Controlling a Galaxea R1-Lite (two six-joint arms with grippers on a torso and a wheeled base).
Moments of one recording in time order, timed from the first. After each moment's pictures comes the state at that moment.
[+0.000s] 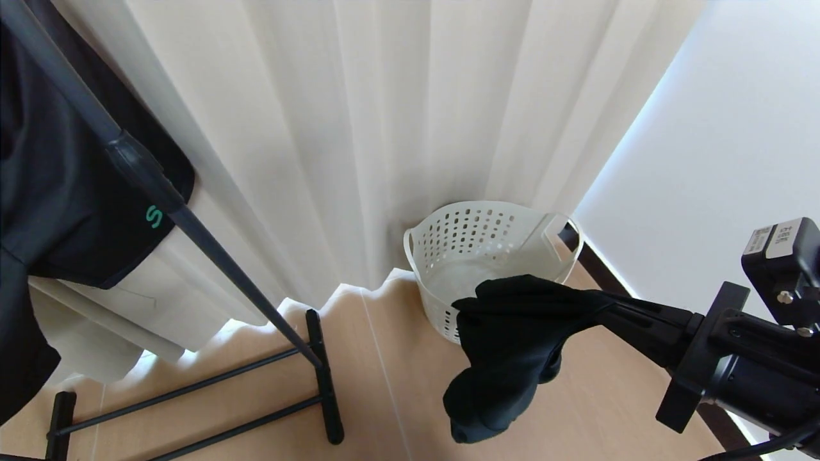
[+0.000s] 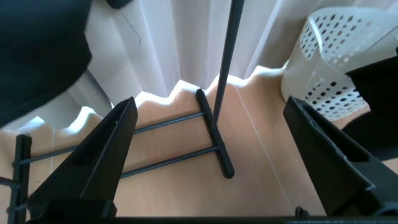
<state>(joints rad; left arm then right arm) -0.01 0.01 0.00 -0.02 0.06 -0.01 0.76 1.24 -0.45 -0.65 -0.11 -0.11</state>
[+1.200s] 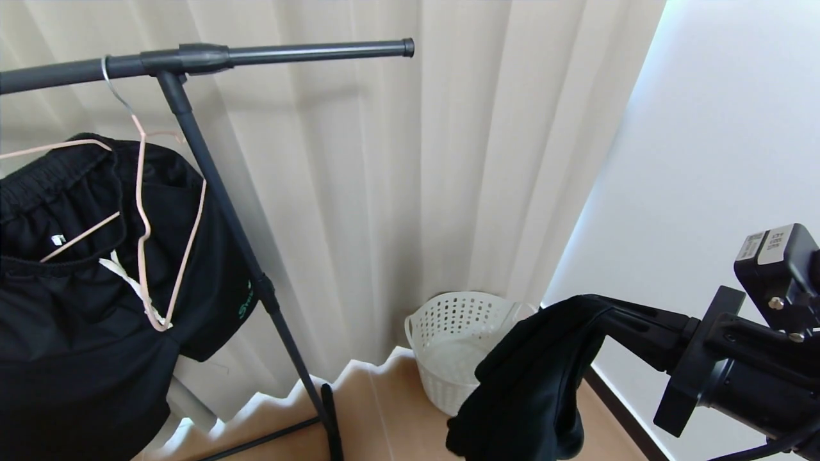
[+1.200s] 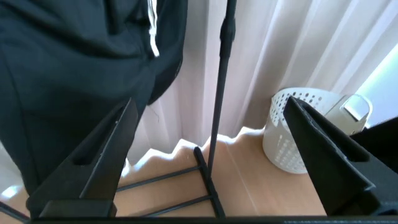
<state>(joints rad) -0.01 0.01 0.00 -0.02 0.06 -0.01 0.75 1.25 -0.45 -0.65 -0.10 -0.11</state>
